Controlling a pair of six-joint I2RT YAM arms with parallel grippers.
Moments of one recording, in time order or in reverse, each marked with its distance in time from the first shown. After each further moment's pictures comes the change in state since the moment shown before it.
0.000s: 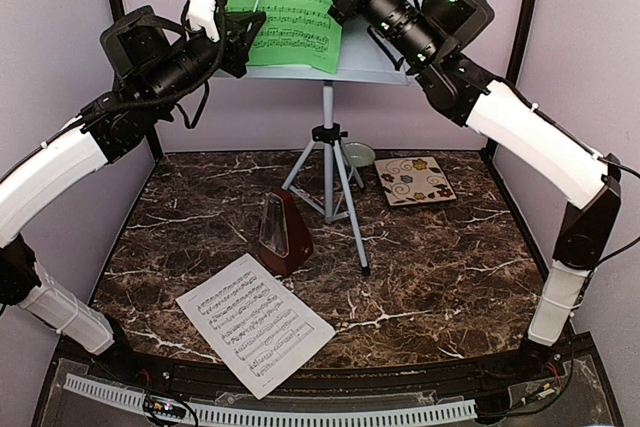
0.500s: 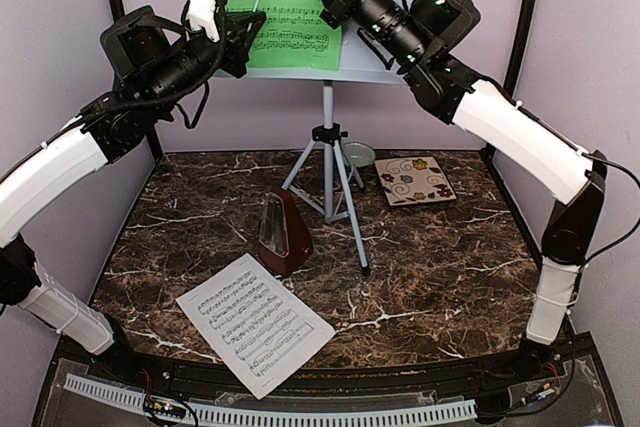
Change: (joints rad) left arm 0.000 0.000 0.000 0.000 0.000 0.001; right arm -0.021 0.069 0.057 0.019 -0.068 0.069
